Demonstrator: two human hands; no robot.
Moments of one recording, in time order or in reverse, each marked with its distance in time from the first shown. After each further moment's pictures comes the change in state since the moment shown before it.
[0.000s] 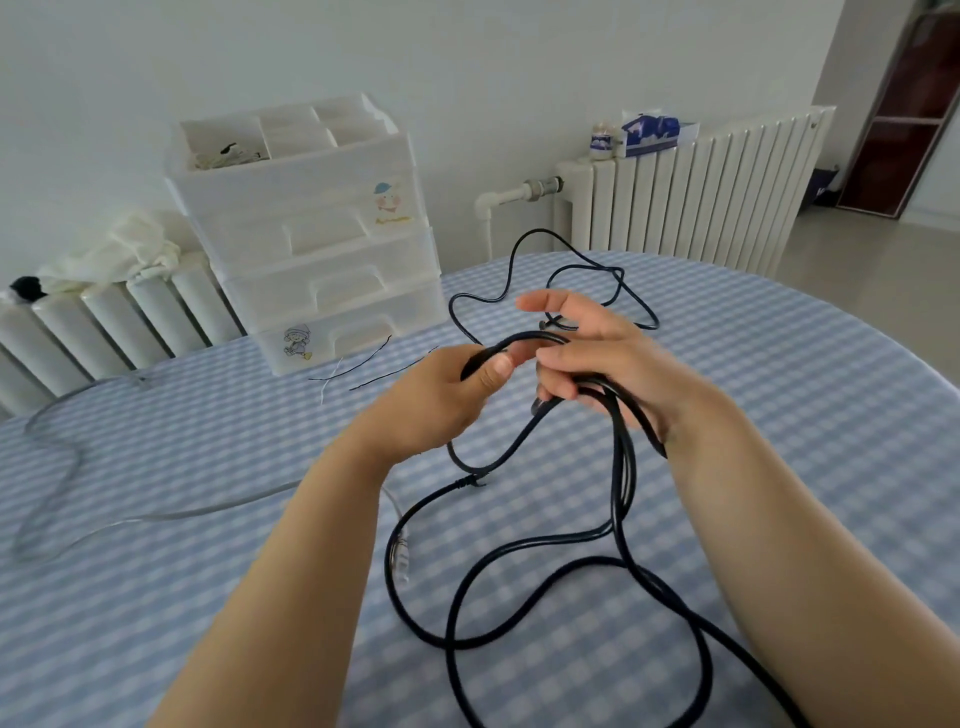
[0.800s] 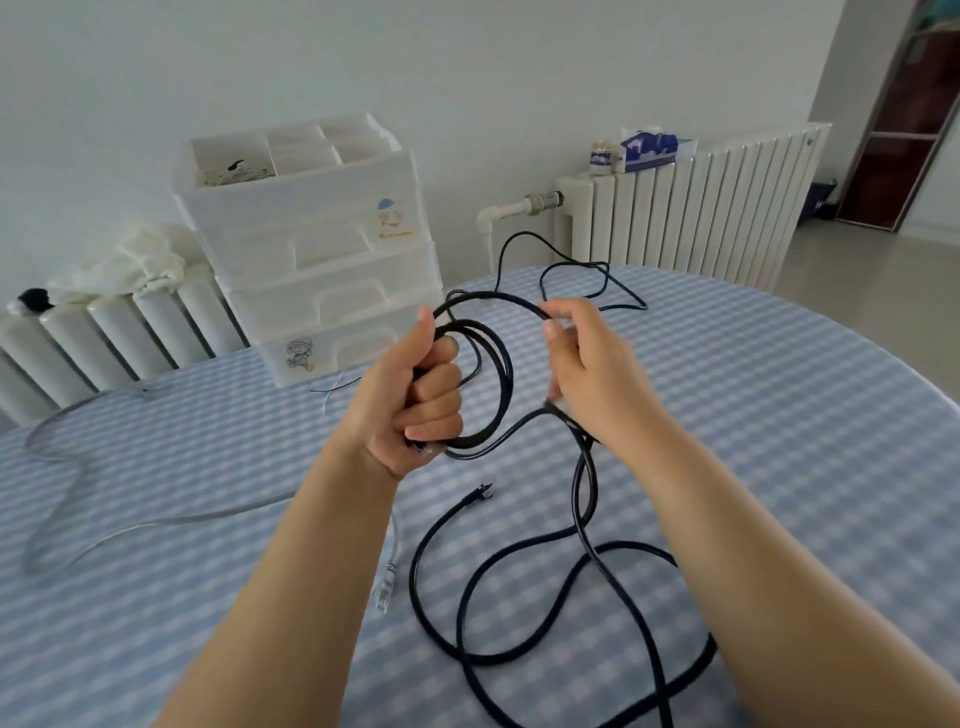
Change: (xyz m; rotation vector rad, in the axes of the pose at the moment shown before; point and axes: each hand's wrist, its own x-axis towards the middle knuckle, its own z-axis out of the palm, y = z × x) left_hand -0.001 -0.002 -0.011 -1.302 -0.009 -0.257; right_hand 0.016 0.021 0.014 -0.835 0.572 -0.128
